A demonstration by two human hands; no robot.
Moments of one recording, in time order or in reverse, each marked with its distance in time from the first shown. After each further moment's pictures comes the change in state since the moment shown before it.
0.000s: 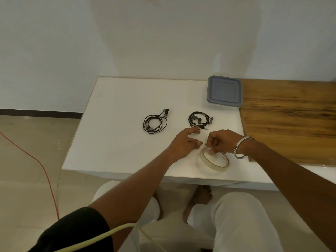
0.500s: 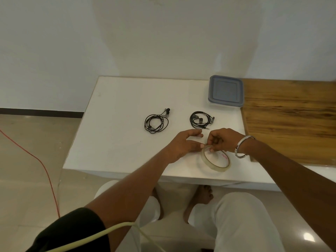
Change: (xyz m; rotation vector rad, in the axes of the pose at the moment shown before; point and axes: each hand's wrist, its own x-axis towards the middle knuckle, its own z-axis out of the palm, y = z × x) left_hand -0.004 -0.001 -0.010 -0.186 -0.124 -0.038; right_hand 0.002 -0.002 -0.001 -0.012 0.035 -0.066
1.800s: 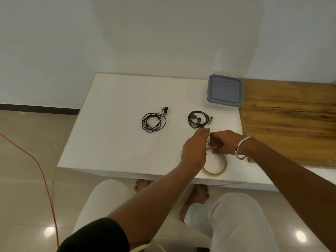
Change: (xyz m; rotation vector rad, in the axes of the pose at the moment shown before) left_hand 0.002 -0.011 0.058 0.902 0.309 0.296; right_hand -0.001 0.010 0.003 -0.223 -0.031 0.022
